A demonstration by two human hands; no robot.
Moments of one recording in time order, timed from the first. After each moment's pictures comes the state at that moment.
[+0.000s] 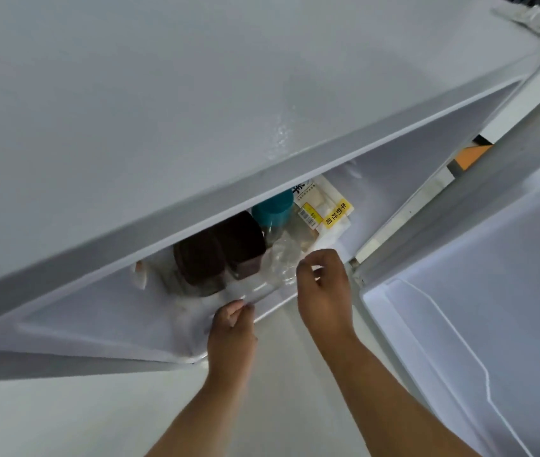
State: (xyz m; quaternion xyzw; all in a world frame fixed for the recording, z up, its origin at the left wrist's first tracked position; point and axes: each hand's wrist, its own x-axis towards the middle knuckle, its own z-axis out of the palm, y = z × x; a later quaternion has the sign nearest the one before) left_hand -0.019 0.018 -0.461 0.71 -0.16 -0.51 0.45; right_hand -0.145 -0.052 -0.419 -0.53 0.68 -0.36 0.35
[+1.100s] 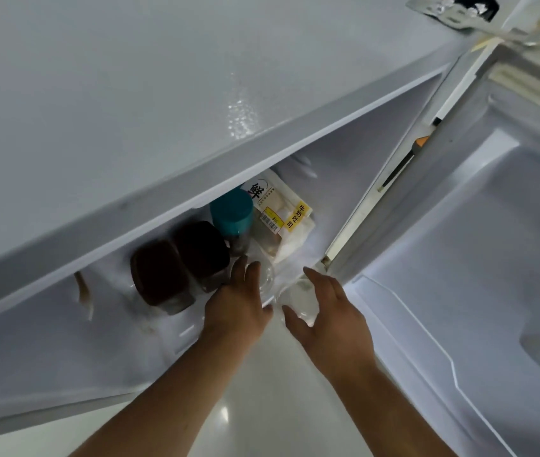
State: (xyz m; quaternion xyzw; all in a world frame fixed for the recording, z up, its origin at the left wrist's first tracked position) left_hand -0.048 -0.058 -0.453 0.70 -0.70 -0.15 0.01; right_hand -0.217 -0.017 -0.419 -0.69 0.67 -0.22 0.17
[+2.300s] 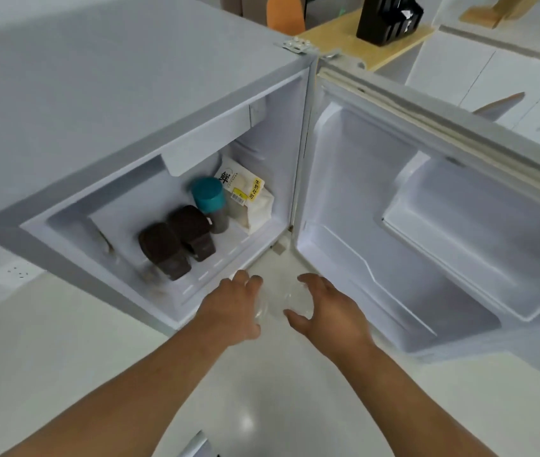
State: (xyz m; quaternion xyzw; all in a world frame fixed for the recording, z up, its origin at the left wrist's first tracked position) left_hand -0.064 0.061 -0.377 0.56 -0.80 -0.16 -0.14; right_hand -0.269 0.114 -0.385 -0.69 0.69 -0.14 0.18
